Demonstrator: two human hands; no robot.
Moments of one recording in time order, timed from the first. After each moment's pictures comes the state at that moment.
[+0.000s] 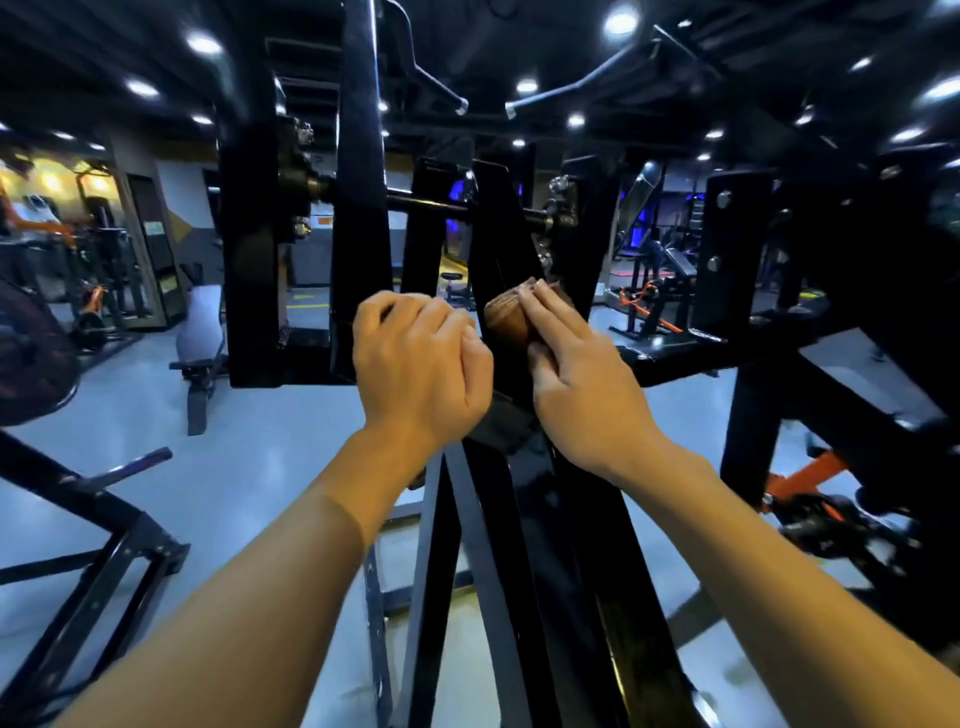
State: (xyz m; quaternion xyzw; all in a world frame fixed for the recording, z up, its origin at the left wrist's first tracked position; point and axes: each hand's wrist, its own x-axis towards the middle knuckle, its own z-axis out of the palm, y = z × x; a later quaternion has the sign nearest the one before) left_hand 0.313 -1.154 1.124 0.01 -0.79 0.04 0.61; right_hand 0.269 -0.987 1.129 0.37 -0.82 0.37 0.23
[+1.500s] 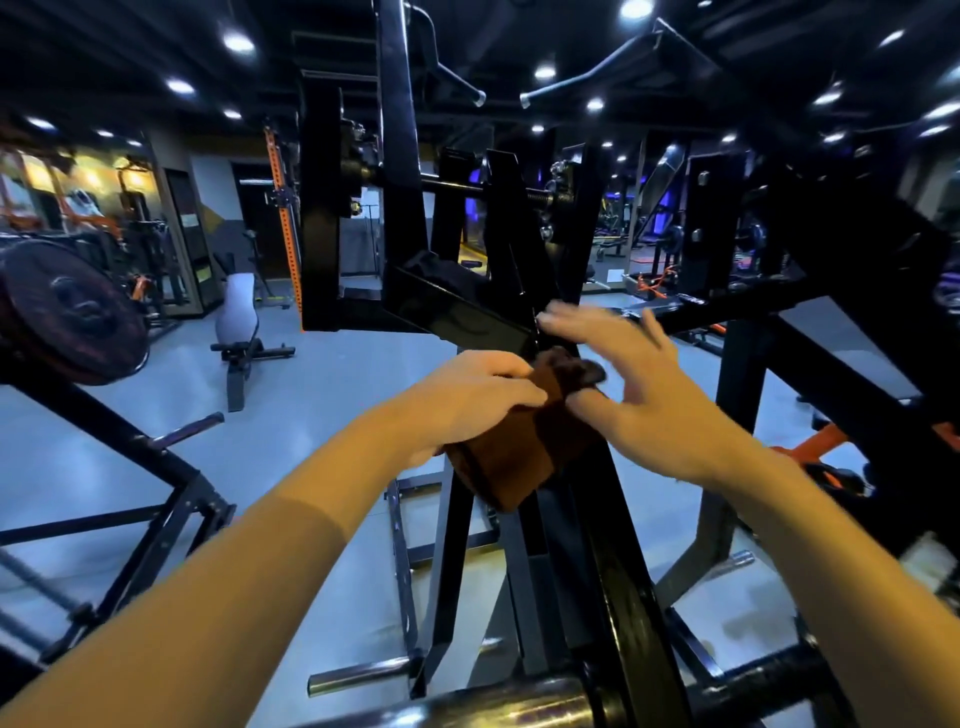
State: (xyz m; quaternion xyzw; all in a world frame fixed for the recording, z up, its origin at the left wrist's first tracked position) left_hand 0.469 -1.073 1.128 0.03 -0.88 -0.47 0.07; right_hand 0.399 -0.881 1.115 0.48 -0.80 0.34 0.14
